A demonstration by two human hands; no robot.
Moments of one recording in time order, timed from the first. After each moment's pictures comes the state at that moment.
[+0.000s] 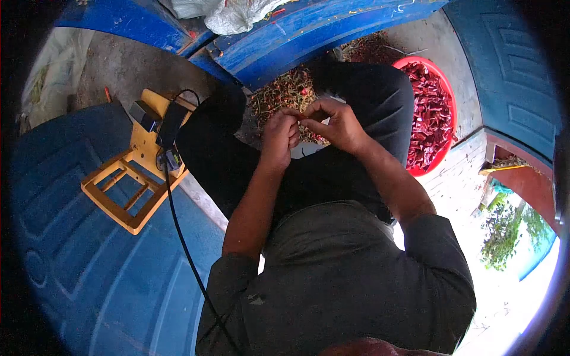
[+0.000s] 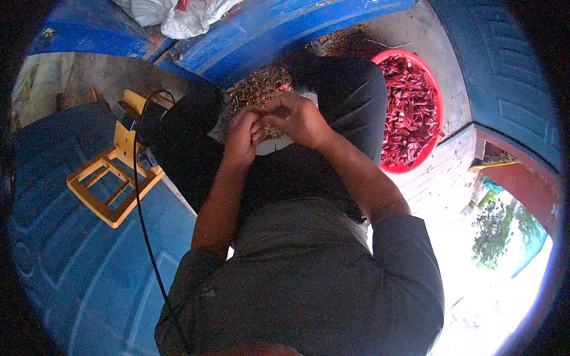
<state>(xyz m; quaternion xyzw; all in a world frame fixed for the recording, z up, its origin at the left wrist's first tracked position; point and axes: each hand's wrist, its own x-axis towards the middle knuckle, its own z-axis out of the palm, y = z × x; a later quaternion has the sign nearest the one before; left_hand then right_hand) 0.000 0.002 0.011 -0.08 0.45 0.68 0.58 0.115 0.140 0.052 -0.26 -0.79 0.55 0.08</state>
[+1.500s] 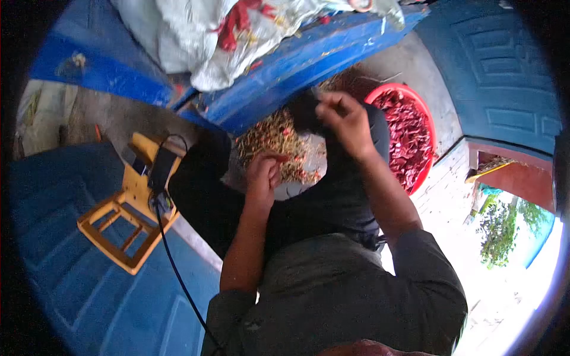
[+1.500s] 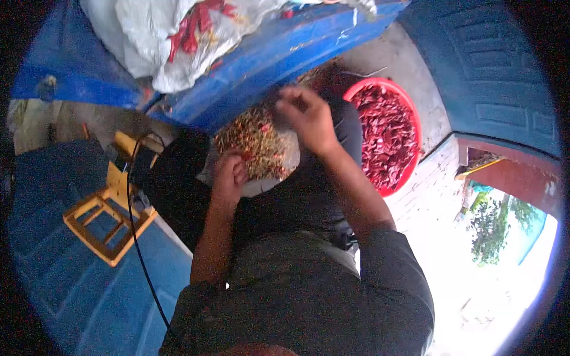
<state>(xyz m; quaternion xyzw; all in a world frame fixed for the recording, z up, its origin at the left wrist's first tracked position) -0.007 0.011 0.019 -0.11 0.47 0.67 0.57 0.104 0.226 0.078 -0.38 -0.71 0.54 0.25</state>
